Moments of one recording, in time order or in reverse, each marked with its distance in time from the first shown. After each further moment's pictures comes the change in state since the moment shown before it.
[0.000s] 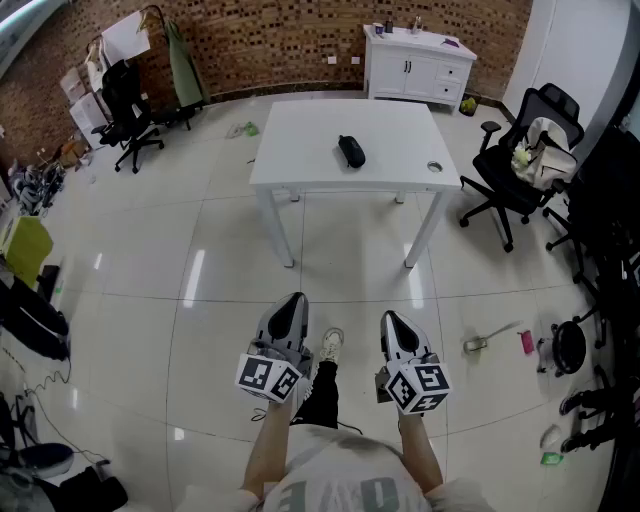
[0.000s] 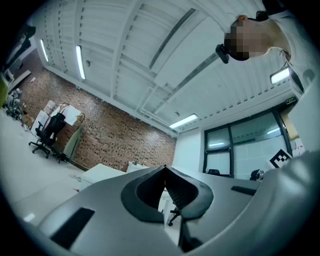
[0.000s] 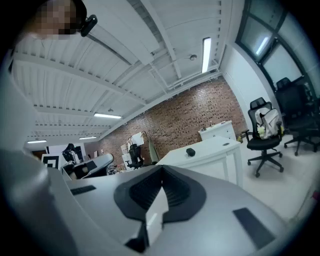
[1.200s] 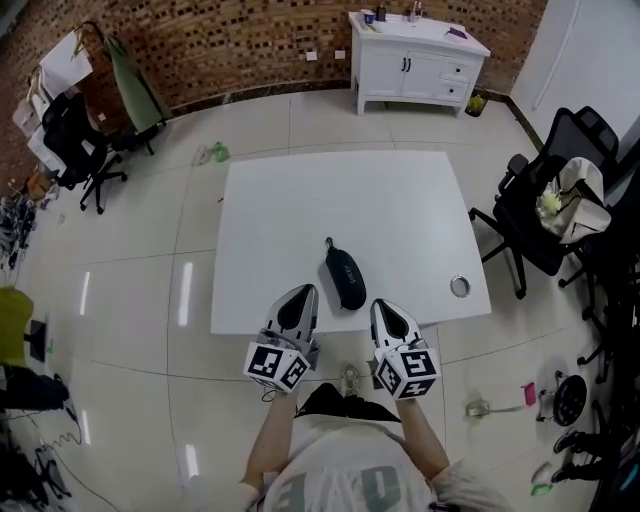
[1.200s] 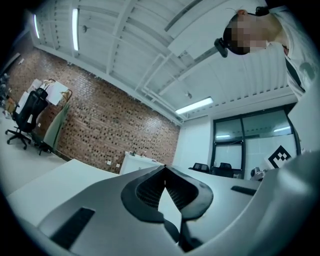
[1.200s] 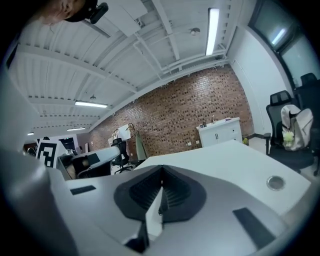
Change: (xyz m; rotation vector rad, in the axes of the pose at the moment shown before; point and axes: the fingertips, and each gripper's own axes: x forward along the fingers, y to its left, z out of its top) left arm 0.519 0.281 -0.069 -0.022 0.158 -0.063; right arm 0.537 -0.211 0.112 -0.029 0.103 -0.051
